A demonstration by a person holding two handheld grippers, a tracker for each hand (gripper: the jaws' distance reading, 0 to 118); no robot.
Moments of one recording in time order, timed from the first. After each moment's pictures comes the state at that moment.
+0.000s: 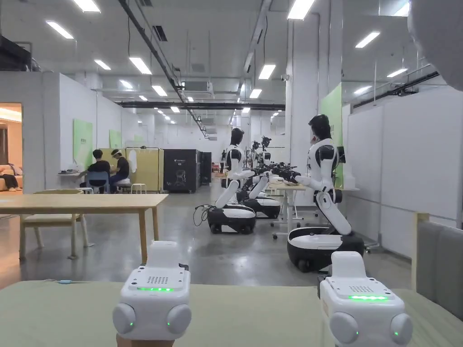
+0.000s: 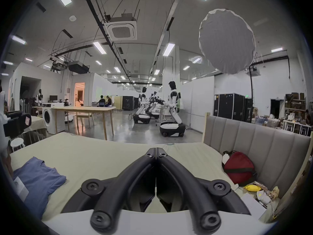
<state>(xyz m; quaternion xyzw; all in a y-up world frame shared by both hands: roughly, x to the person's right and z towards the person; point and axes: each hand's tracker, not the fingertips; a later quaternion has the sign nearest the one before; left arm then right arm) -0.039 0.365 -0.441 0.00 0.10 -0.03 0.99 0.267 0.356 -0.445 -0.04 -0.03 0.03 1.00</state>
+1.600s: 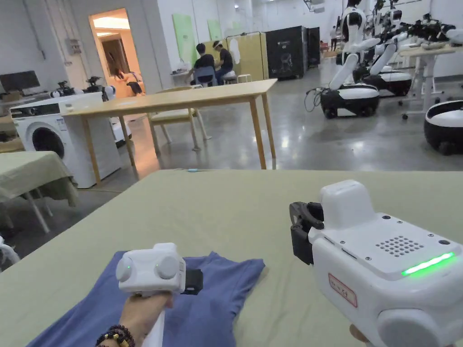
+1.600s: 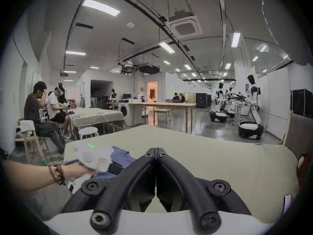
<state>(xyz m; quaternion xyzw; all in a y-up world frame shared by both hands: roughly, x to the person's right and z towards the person) -0.333 0.150 -0.504 -0.43 0.22 0.07 0.87 0.047 0.300 -0.408 -0.05 0.34 0.03 0.94</state>
